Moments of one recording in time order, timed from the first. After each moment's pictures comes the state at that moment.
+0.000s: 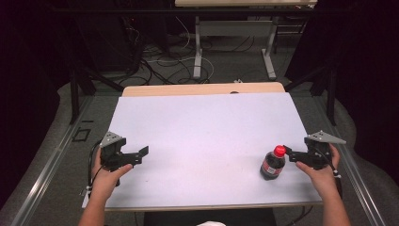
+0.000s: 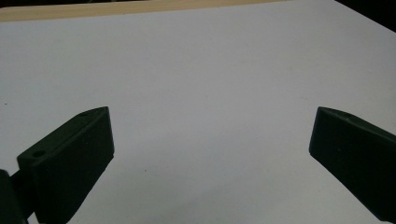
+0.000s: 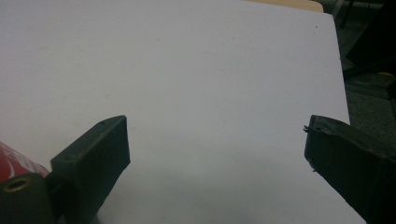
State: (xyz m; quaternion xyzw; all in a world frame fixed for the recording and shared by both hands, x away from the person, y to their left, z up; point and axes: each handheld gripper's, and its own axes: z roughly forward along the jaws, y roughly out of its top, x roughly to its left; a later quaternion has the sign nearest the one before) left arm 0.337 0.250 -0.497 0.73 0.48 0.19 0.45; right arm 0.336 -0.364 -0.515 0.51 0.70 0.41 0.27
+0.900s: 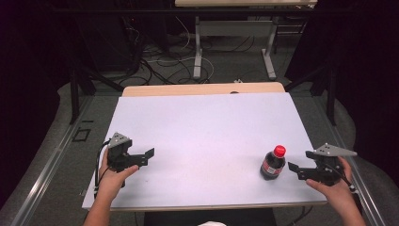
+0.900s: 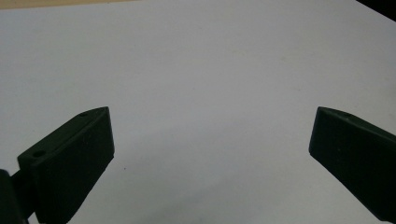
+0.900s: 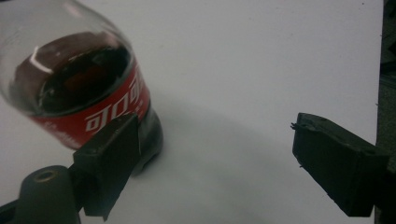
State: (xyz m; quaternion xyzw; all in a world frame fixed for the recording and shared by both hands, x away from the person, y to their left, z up) left arm 0.338 0.235 -0.504 0.74 0.48 0.18 0.44; right arm 0.284 -0.366 -0.503 0.47 0.76 0.39 0.22
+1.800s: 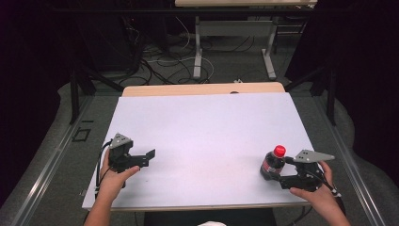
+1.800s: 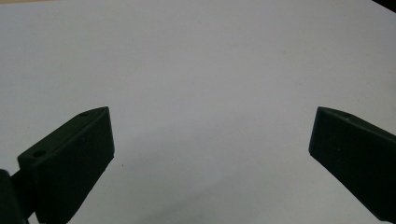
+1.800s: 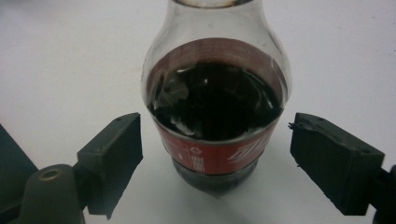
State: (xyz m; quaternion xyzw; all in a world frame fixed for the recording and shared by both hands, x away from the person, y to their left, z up) left arm 0.338 0.235 -0.507 0.74 0.48 0.18 0.43; right arm 0.279 -0.315 -0.508 0.41 0.79 0.41 0.17
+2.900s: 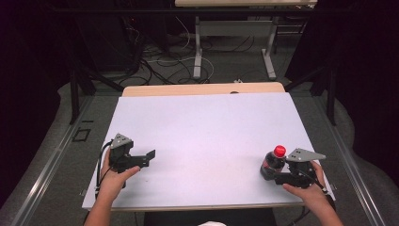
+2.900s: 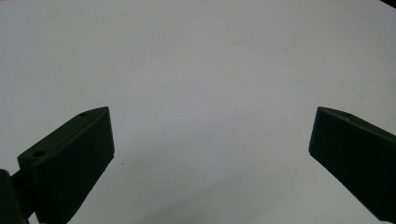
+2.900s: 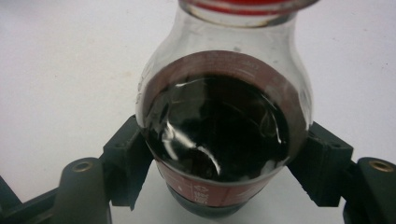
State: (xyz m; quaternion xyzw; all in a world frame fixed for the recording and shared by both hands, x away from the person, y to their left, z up) left arm 0.339 0.234 -0.510 0.74 0.48 0.17 0.43; right arm 0.285 -0.301 -0.512 0.40 0.80 0.40 0.20
